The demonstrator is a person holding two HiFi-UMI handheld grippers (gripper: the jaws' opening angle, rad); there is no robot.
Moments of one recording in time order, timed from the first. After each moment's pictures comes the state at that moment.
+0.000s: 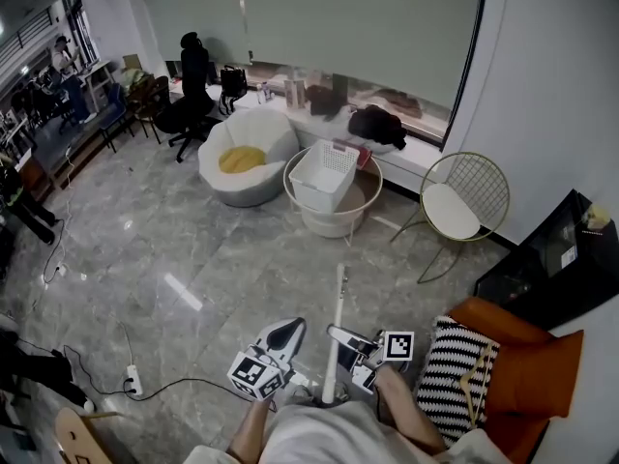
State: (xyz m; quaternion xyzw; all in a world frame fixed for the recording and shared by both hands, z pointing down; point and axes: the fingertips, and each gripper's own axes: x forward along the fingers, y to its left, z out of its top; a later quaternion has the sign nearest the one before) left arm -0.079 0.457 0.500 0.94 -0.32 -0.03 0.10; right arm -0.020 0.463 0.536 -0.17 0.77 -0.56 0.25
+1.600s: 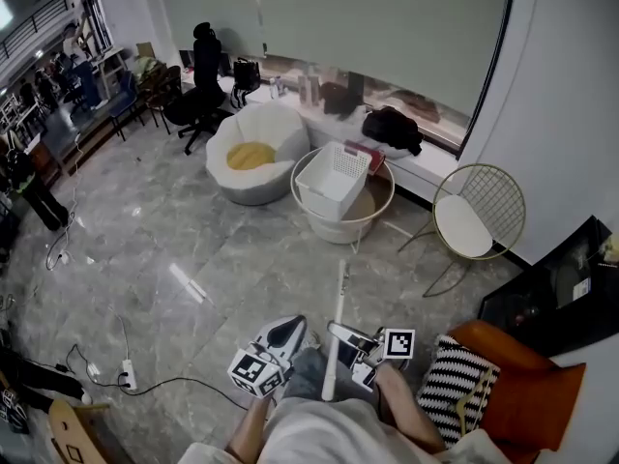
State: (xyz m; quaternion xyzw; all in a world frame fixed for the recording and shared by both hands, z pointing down) left arm -0.052 0.373 0.514 0.93 -0.35 -0.03 0.11; right arm 0.007 0.374 0.546 -0.15 0.78 -0.56 0.23
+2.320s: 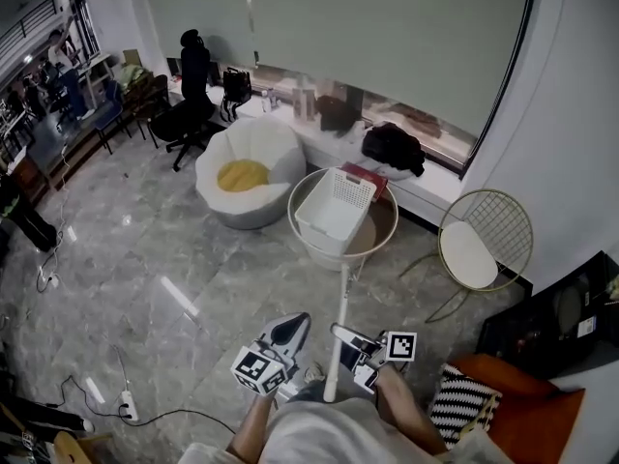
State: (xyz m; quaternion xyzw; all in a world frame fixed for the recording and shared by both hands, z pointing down) left arm -0.069 0.183 0.501 0.94 -0.33 -0.05 0.10; right arm -0.010 0.193 0.546 -0.18 0.77 -0.56 0.24
